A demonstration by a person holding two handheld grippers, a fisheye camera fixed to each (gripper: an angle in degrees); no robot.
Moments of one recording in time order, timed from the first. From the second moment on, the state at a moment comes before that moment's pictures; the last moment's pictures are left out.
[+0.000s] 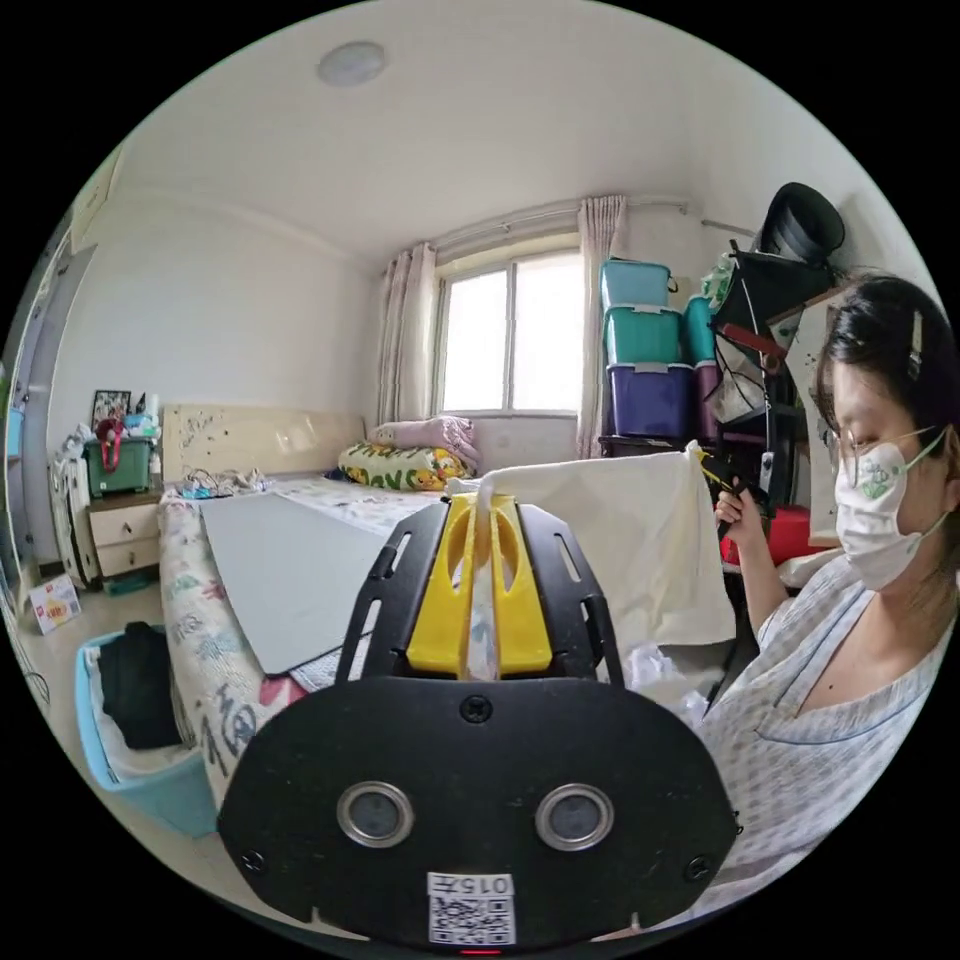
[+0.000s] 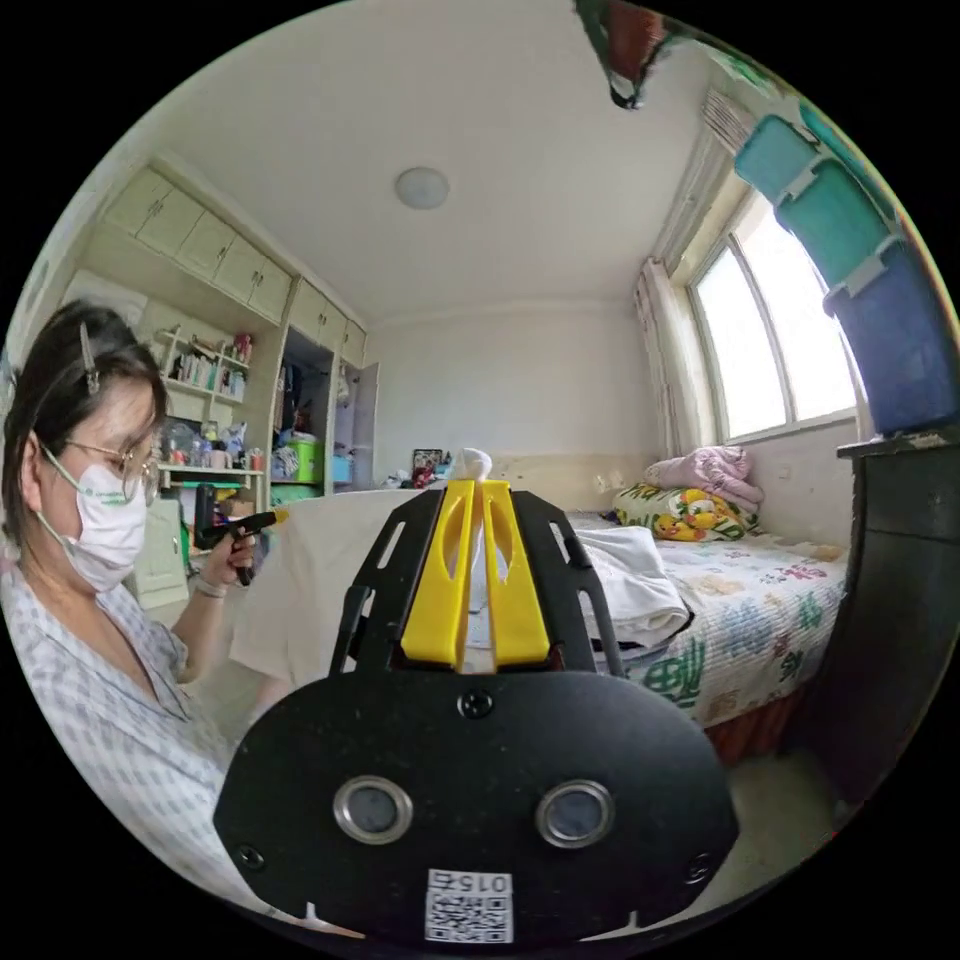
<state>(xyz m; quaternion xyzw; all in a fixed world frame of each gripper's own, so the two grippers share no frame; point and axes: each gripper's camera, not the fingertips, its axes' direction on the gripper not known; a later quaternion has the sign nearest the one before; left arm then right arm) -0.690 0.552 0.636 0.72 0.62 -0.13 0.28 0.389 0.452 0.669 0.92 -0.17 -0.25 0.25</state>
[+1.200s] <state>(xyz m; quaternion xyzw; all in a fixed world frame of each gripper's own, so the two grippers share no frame) -0.638 0.102 0.769 0.50 0.66 -0.15 0.54 0.096 0.317 0.085 0.78 -0.04 -0.25 0.57</state>
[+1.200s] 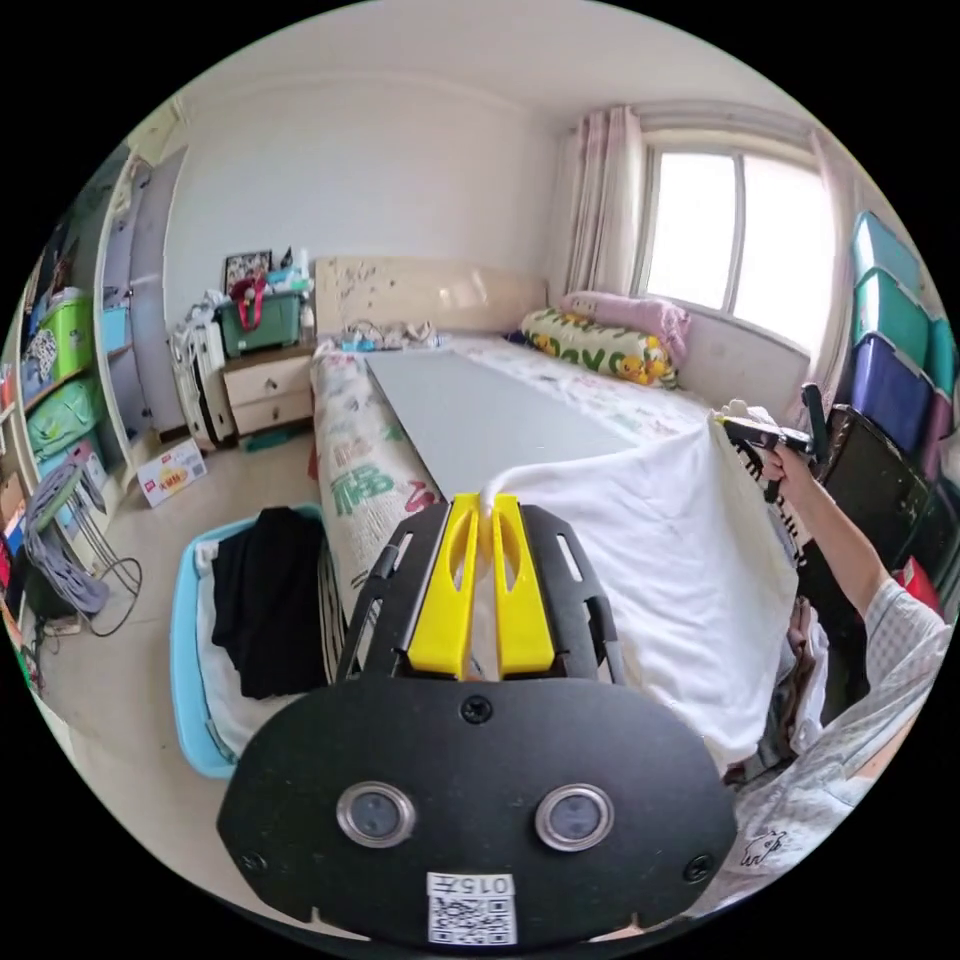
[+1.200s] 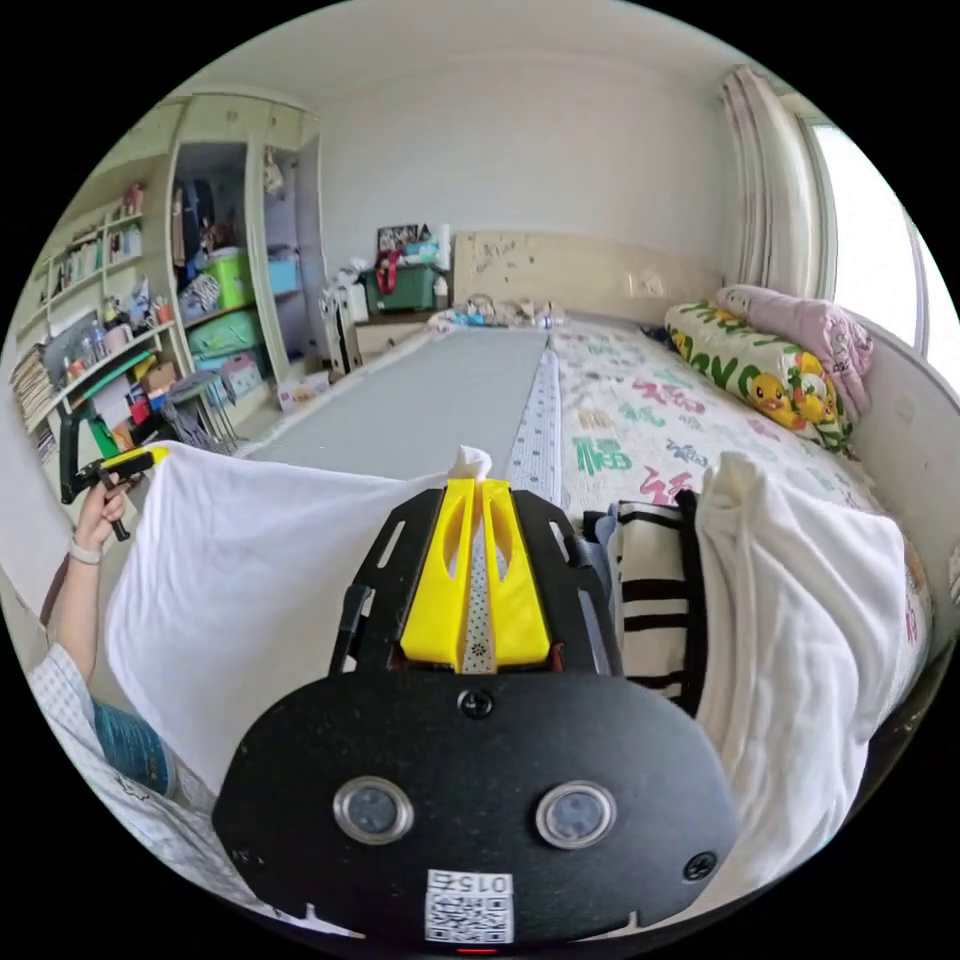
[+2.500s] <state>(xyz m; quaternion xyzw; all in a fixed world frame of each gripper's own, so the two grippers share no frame) -0.553 0.358 0.443 0.69 0.46 0.04 0.57 0.090 0.501 0.303 0.77 0.20 -0.50 0.34</state>
